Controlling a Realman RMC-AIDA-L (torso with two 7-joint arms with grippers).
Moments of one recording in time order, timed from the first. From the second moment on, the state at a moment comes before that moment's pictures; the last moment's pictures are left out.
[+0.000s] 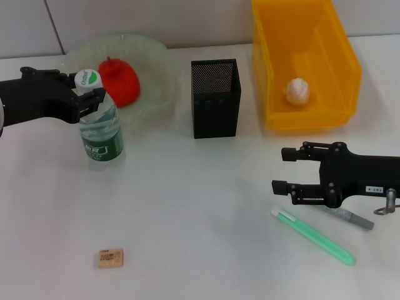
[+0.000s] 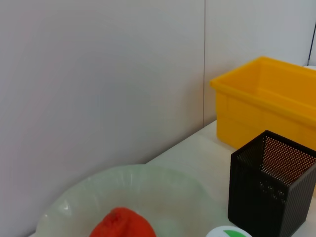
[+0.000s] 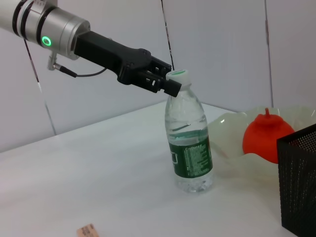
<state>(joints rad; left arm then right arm) -0.20 -2.07 1.43 1.62 2.23 1.03 -2.28 0.34 2.08 -0.77 -0.78 -1.92 -1.61 1.28</state>
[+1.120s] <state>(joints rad) -0.20 -2.07 1.39 1.61 2.19 1.02 -2.28 0.36 2.08 -0.76 -0.76 -1.92 -1.61 1.28</state>
